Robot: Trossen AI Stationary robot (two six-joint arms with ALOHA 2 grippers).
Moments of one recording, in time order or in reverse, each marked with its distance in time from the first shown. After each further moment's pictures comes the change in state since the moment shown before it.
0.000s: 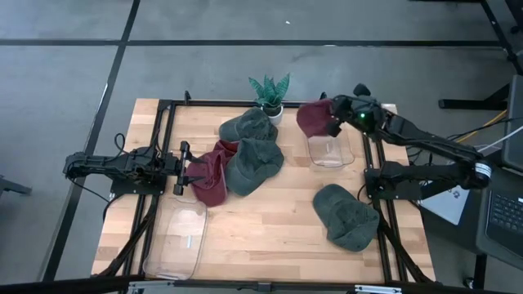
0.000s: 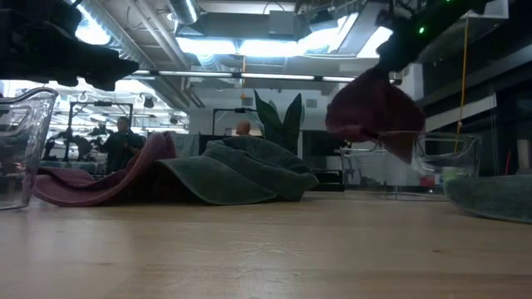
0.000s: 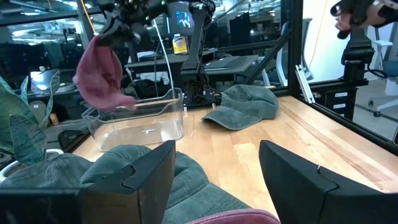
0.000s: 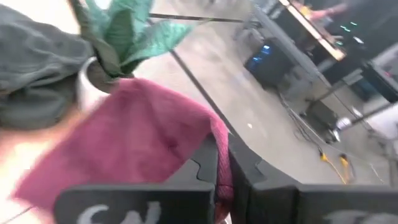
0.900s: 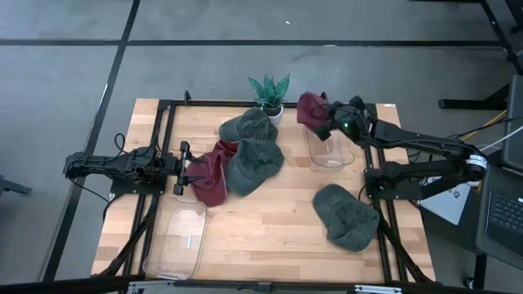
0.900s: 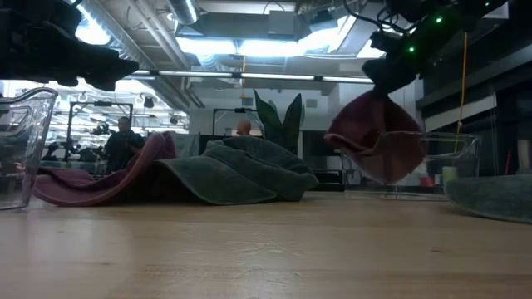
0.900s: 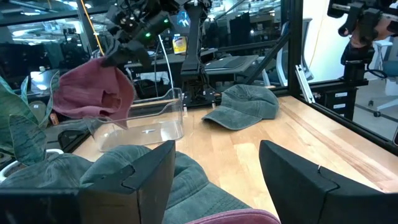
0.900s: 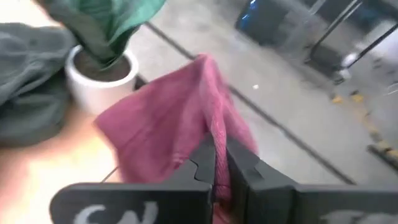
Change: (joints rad) left arm 0.000 0.000 0.000 0.000 0.000 0.000; right arm 0.084 0.084 -0.069 -0.014 0.126 0.387
